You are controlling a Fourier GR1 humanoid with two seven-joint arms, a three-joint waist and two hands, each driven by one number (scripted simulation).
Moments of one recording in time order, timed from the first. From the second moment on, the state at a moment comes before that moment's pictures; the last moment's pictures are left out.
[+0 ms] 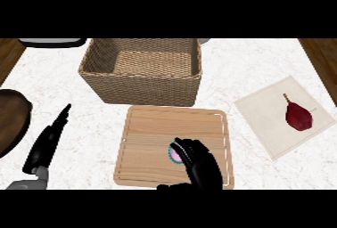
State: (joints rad) left arm -0.02 0.27 0.04 -1.41 -0.27 0.01 0.25; right arm -0.08 -0.02 0.66 -1.14 1.29 -0.94 0.01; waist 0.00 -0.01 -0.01
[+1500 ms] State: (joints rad) left arm 0.00 0.26 0.08 -1.38 -0.29 0.00 0.21; right arm -0.24 0.00 0.48 -1.47 1.46 -0.24 0.82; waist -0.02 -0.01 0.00
